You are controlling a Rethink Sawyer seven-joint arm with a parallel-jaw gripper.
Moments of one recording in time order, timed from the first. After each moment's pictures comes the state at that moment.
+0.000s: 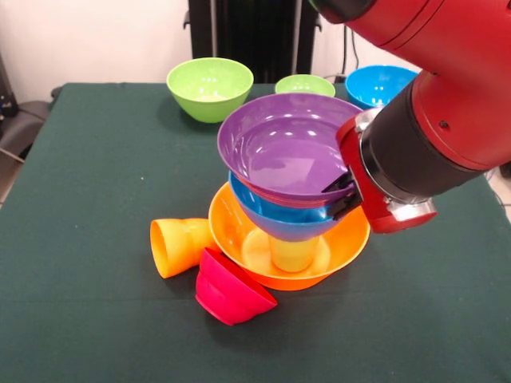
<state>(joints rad) -0.07 0.24 -1.22 0.17 0.83 1.63 2.75</state>
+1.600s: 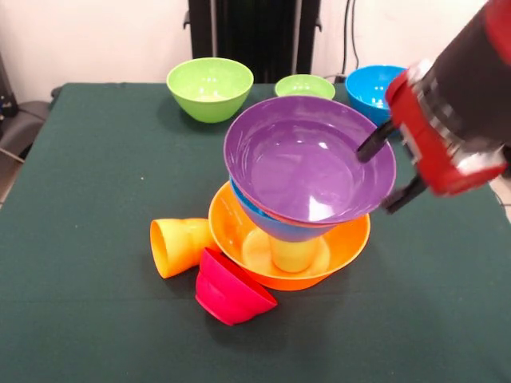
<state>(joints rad) 0.02 0.14 -1.18 0.27 0.82 1.58 2.75</state>
